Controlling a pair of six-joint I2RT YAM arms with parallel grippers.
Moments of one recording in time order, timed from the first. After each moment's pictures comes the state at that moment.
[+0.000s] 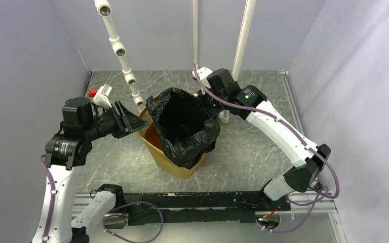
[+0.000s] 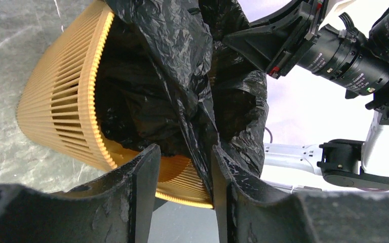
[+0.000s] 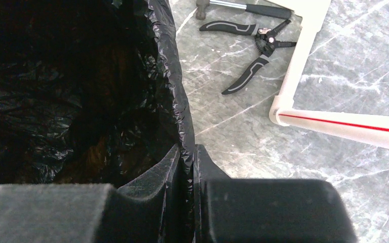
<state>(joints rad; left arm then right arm) -0.12 0.83 1.28 -0.94 0.62 -0.71 0.74 1.51 1.68 -0.94 0.05 0.02</state>
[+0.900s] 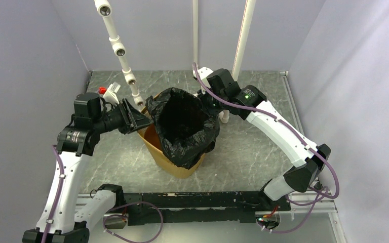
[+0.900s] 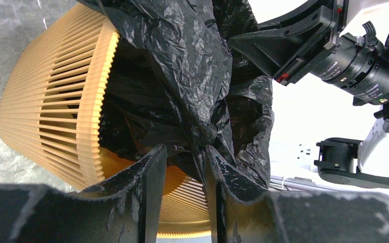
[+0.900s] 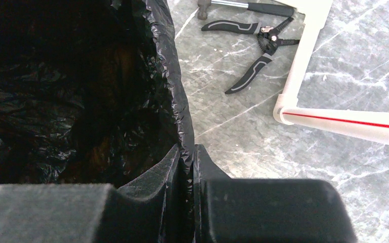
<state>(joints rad) -0.12 0.90 1.17 -0.81 0.69 -0.72 0.74 1.51 1.68 -0.93 0.05 0.05</state>
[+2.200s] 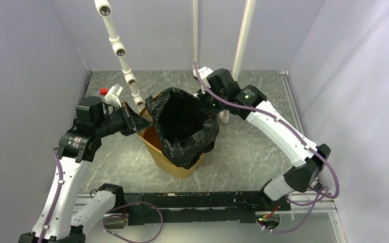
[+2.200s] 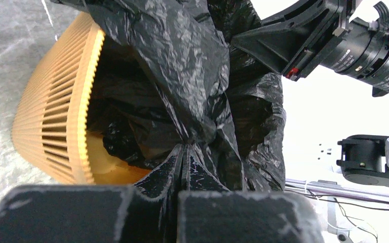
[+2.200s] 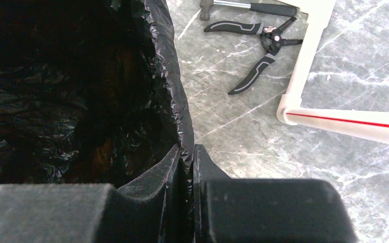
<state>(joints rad) -0.20 0.86 1.12 -0.72 0.61 -0.71 0.74 1.51 1.68 -0.93 0.05 0.07</state>
